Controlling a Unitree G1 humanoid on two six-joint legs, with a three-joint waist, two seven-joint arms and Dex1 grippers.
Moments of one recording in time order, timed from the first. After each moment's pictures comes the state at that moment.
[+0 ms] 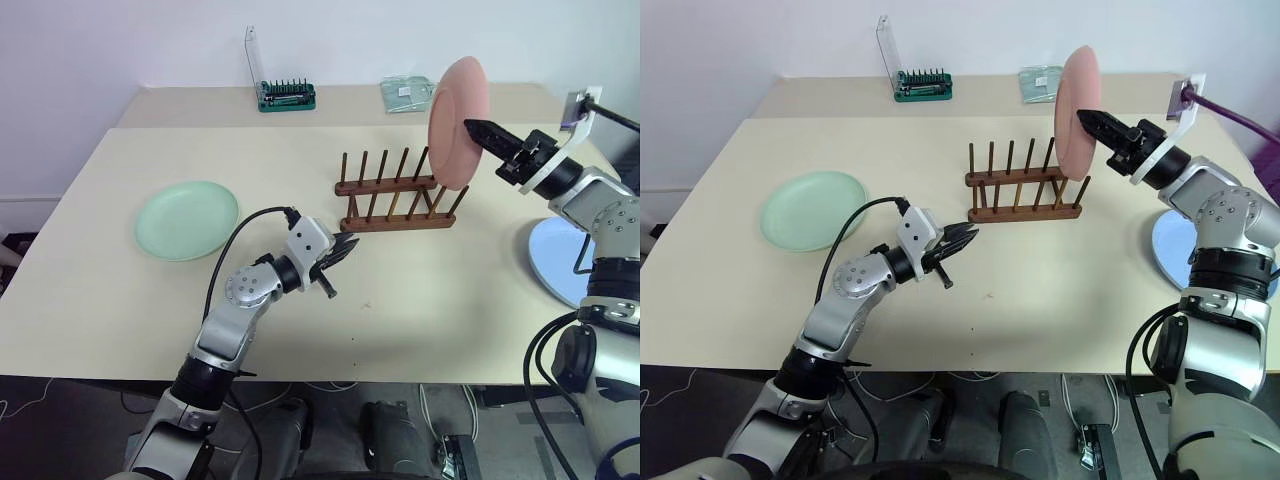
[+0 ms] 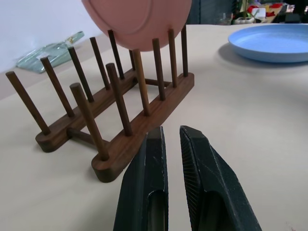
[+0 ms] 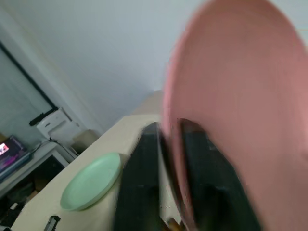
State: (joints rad) left arm -0.39 0.20 -0.25 -0.08 -0.09 0.19 -0.60; right arm -0.84 -0.67 -0.37 0.49 0.78 0.79 0.84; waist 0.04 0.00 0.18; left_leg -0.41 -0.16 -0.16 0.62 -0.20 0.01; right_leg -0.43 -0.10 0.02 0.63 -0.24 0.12
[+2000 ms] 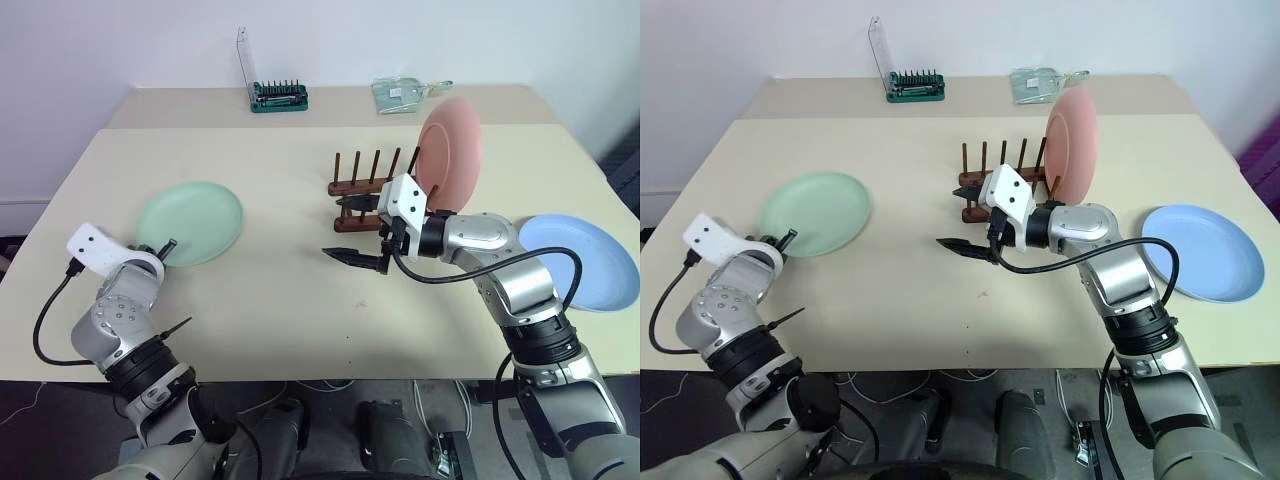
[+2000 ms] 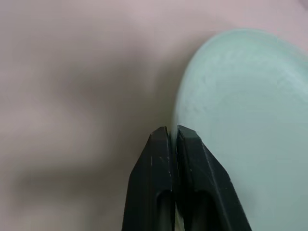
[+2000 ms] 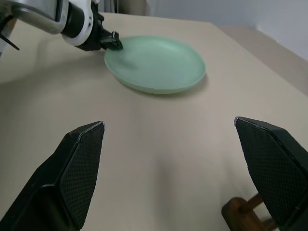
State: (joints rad) left arm -0.56 0.04 0.79 -0.14 -0.41 0.93 0.28; right arm -0.61 -0.52 0.19 -0.13 0.29 0.37 0.92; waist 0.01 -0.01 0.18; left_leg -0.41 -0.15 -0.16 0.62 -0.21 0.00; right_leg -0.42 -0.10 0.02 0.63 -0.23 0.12
